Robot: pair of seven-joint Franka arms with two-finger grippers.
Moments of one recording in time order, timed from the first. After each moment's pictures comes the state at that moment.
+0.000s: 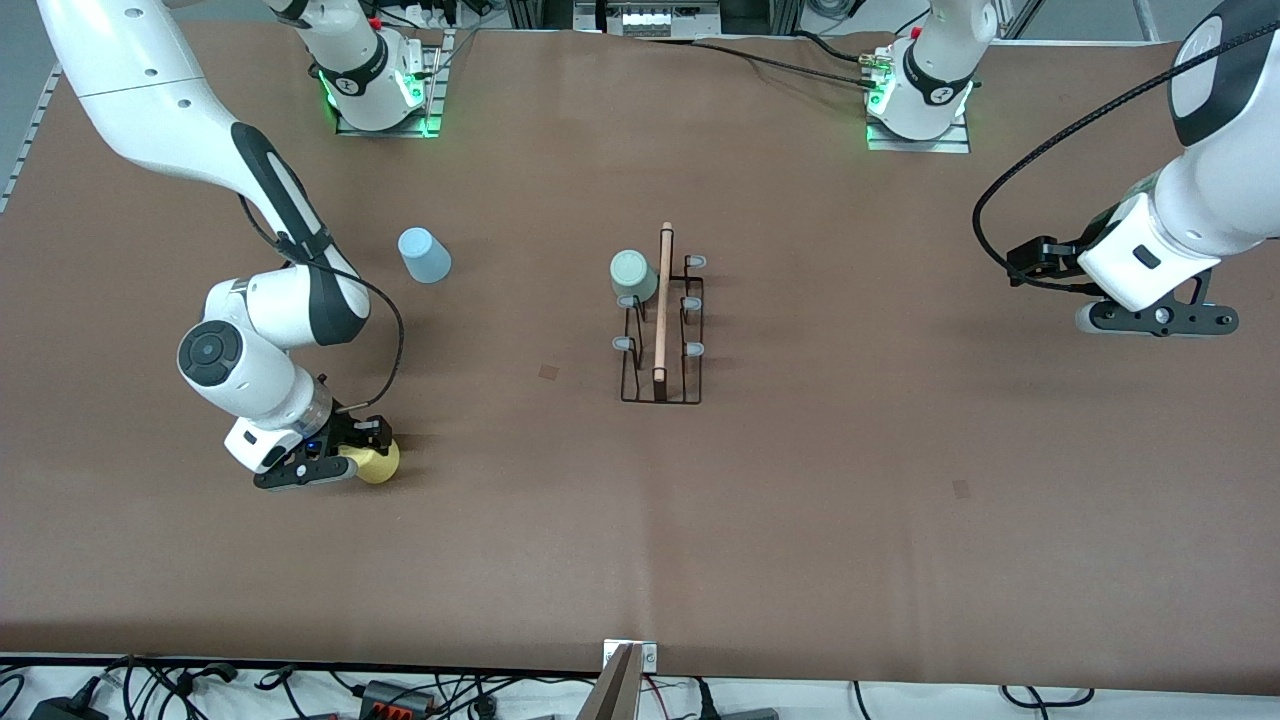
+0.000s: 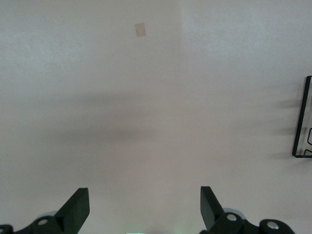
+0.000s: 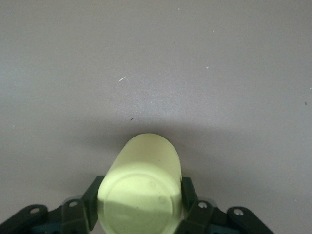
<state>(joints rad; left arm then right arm) 0.24 0.13 -0.36 -1.60 0.07 1.54 -0.09 -0.04 0.66 0.19 -1.72 -0.14 2.52 0.03</state>
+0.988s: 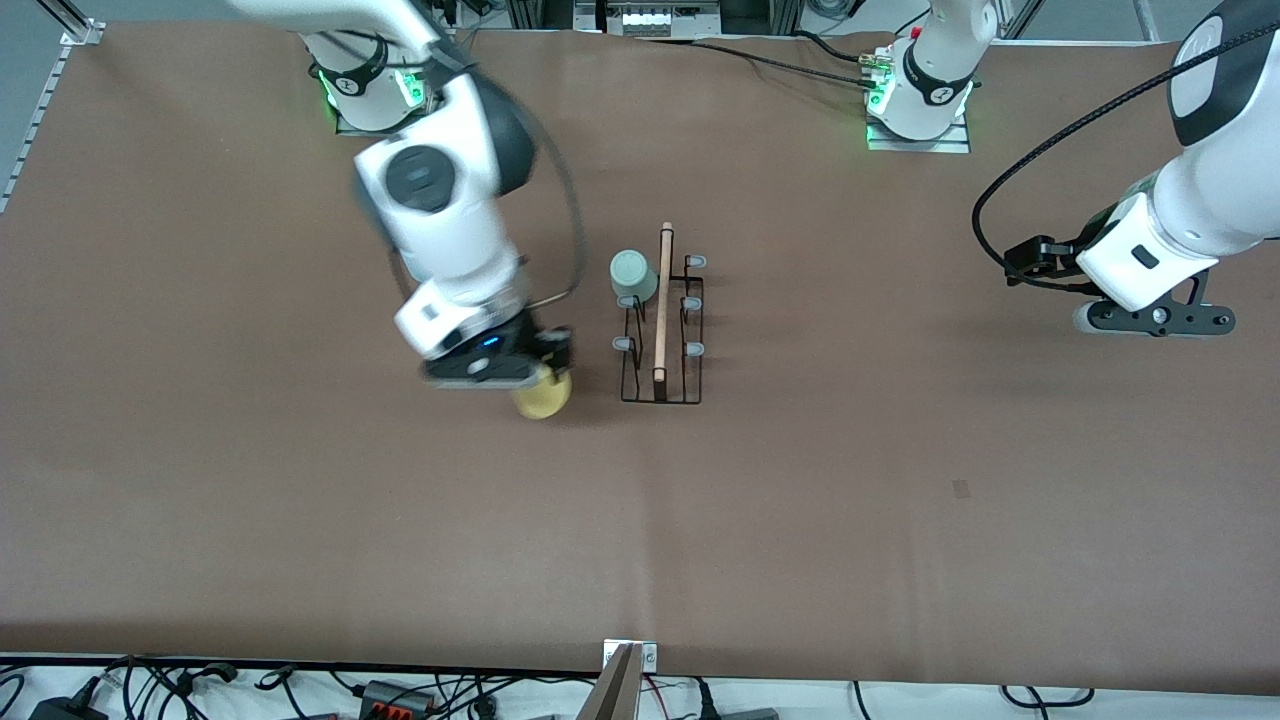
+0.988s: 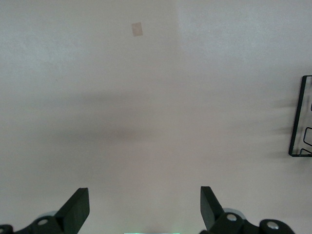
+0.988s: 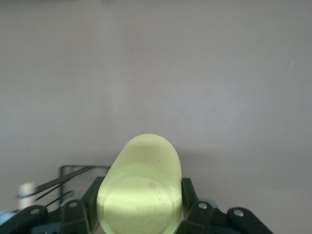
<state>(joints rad) 0.24 0.13 -0.36 -1.60 0.06 1.54 -0.09 0.46 0.46 0.19 -1.58 -0.14 2.27 0.76</state>
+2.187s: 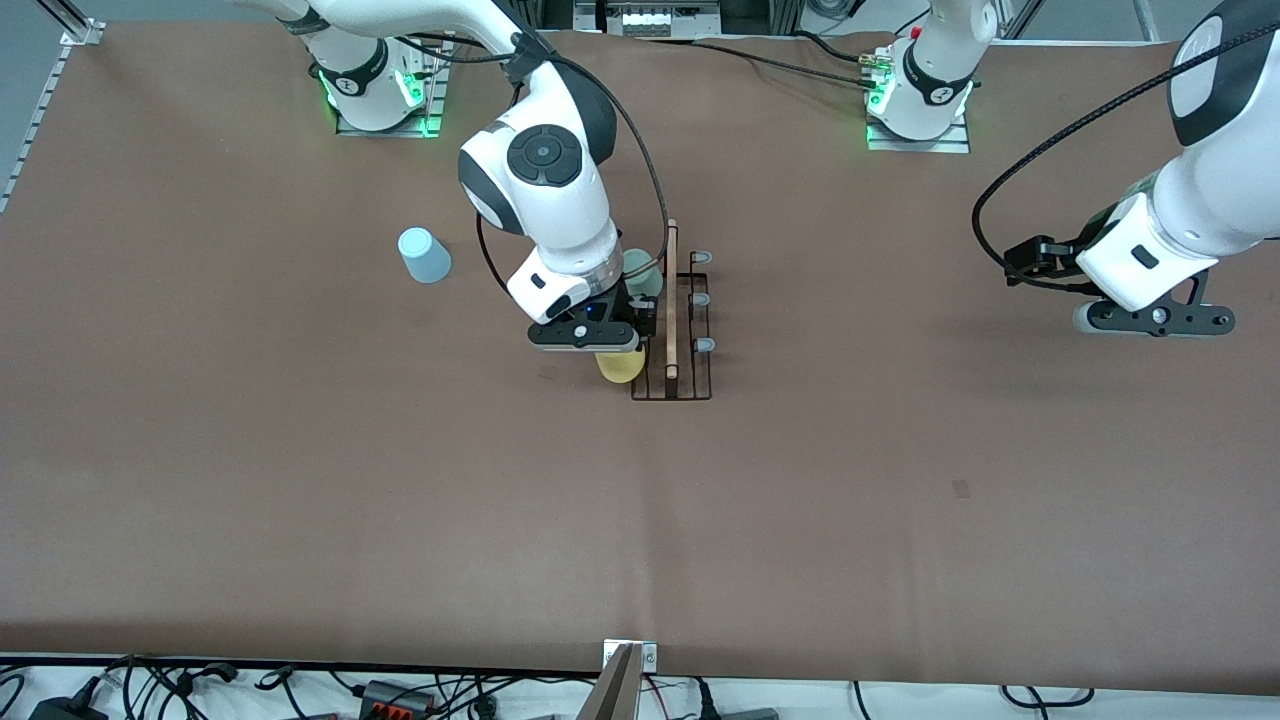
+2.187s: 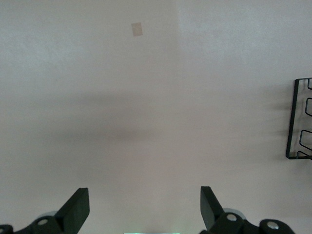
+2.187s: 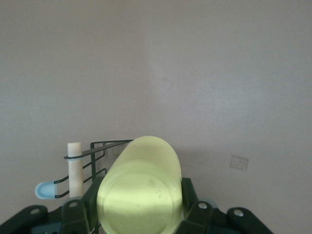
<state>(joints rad) 0.24 0.13 -0.36 -1.60 0.06 1.54 -0.09 0.58 0.54 0.17 -1.53 -0.14 2.29 0.86</state>
